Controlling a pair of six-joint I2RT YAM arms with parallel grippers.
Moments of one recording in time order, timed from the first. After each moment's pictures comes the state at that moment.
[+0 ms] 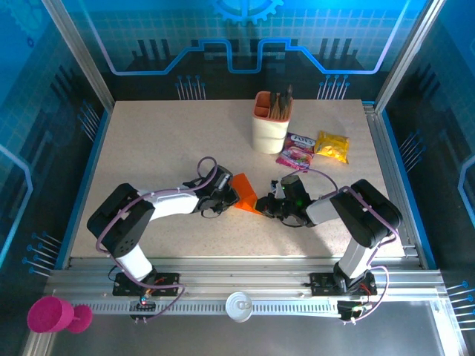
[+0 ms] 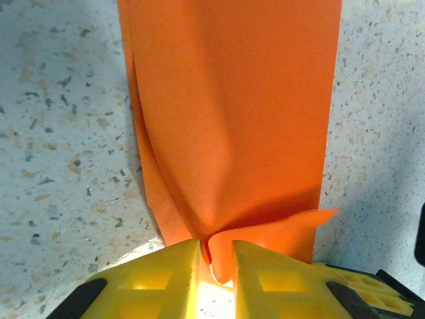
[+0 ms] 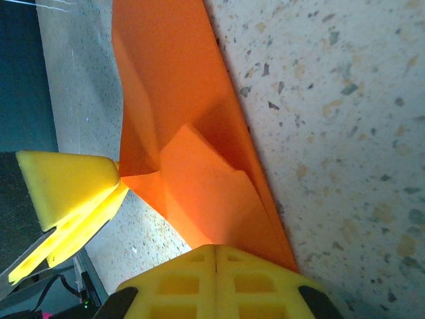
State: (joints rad) left arm -0.64 1.67 0.82 -0.10 0.10 -1.19; right arm 0.53 1.73 0.51 0.47 -0.52 0.96
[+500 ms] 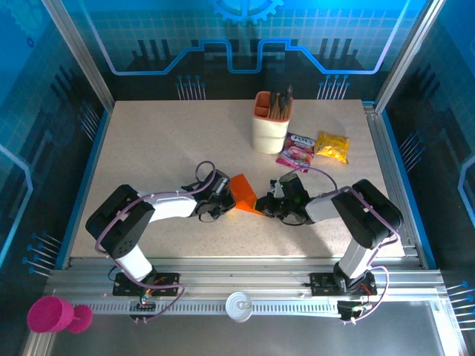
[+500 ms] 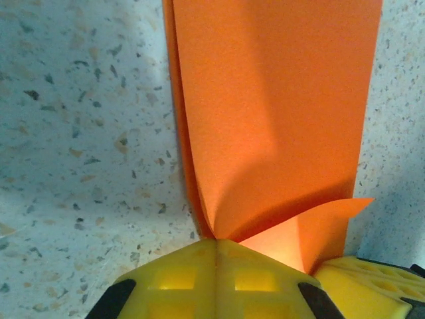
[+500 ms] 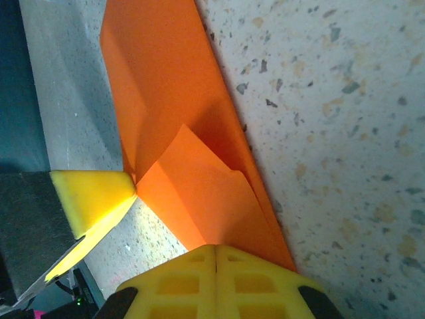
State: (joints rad) left arm -0.64 1.66 0.76 -0.08 0.11 -1.19; right arm 0.53 1.71 0.55 0.36 -0.52 0.92
